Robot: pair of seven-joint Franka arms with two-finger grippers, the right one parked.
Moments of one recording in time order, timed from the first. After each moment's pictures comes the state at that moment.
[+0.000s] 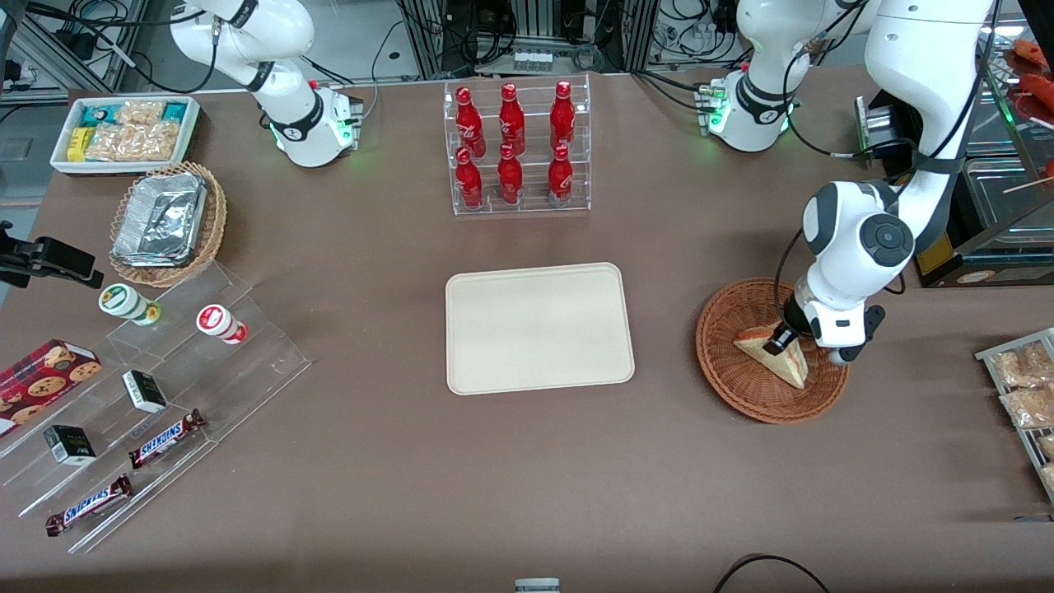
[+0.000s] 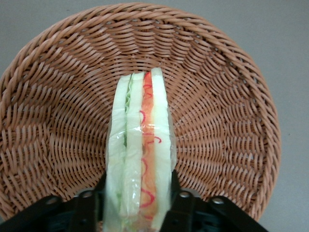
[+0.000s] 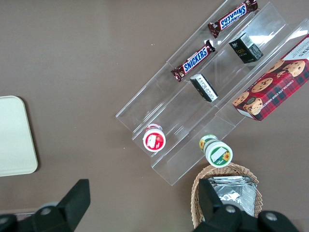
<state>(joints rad) 0.03 0.26 -0.14 -2.25 0.02 2.60 -0.94</state>
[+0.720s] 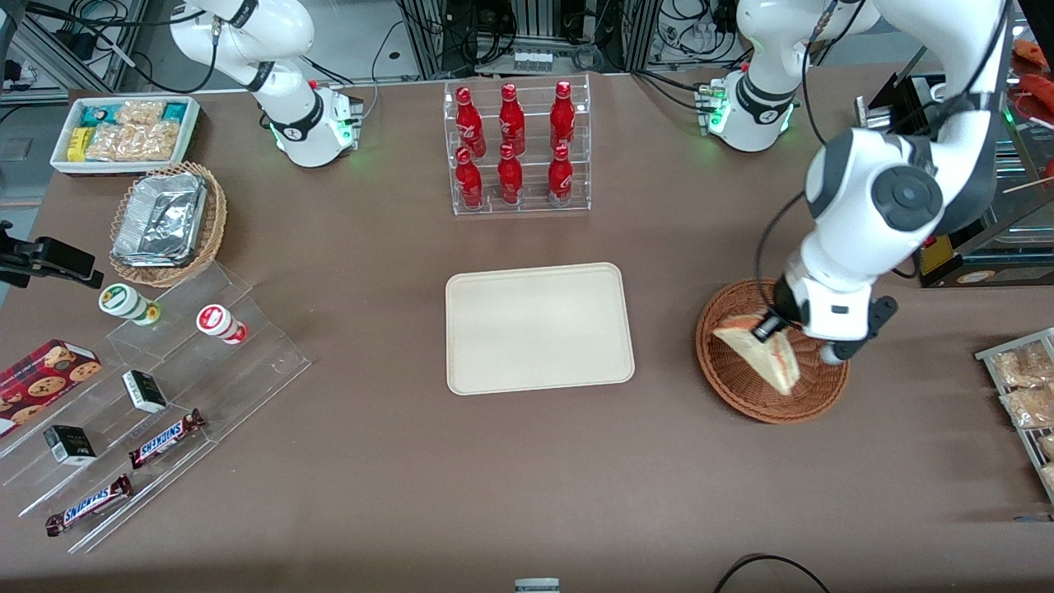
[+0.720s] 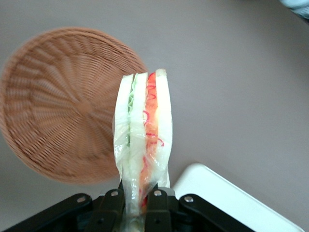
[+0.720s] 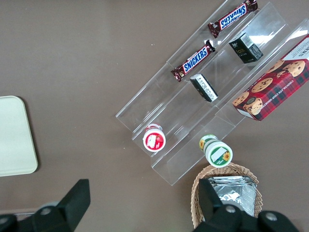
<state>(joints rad) 0.03 0.16 -0.36 -1.86 0.02 2.11 -0.99</state>
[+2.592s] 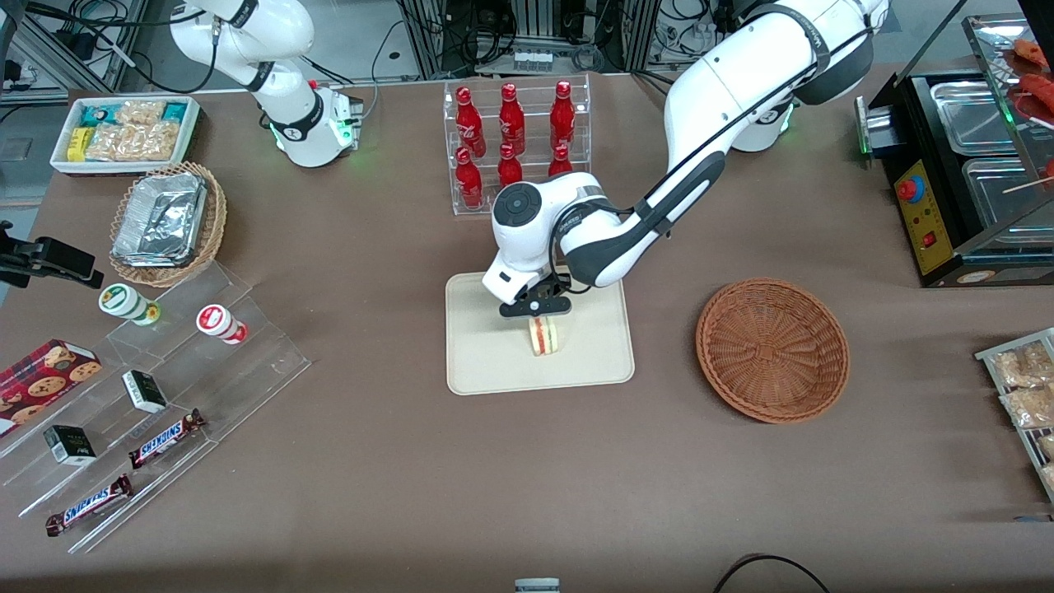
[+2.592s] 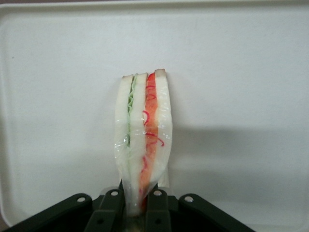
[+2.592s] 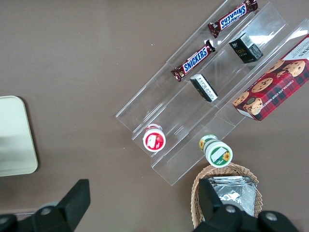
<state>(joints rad) -0.33 0.80 -0.66 -1.56 0.61 2.14 -1.26</state>
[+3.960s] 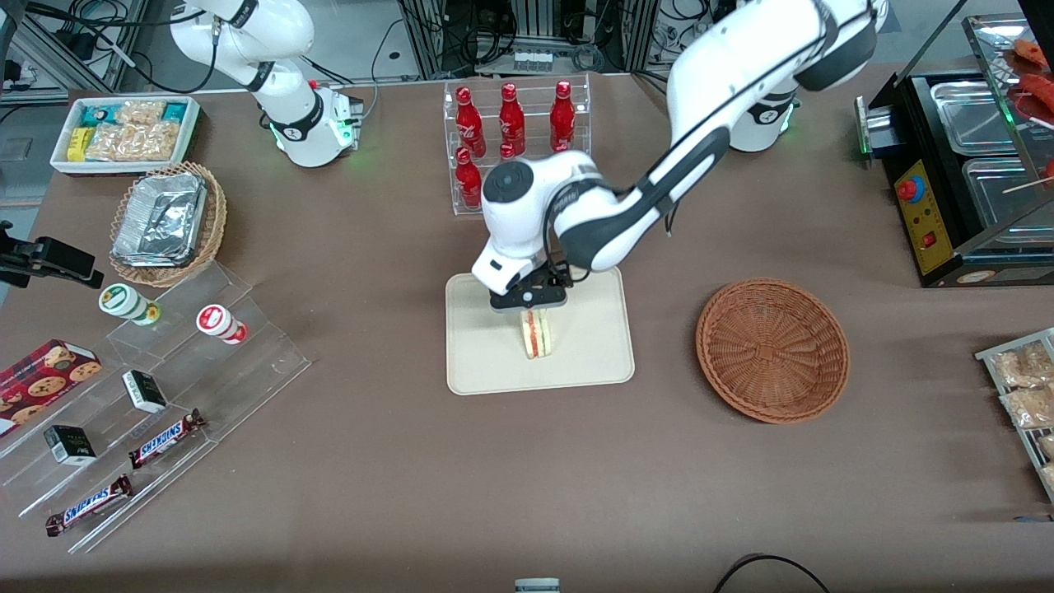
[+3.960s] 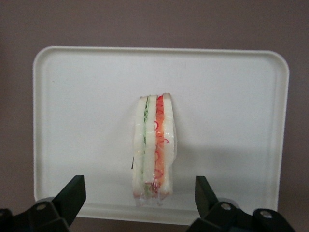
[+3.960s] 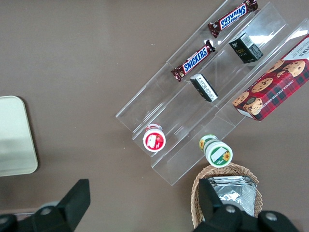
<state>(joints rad) -0.34 0.68 -0.67 -1.50 0.58 2.00 -1.29</state>
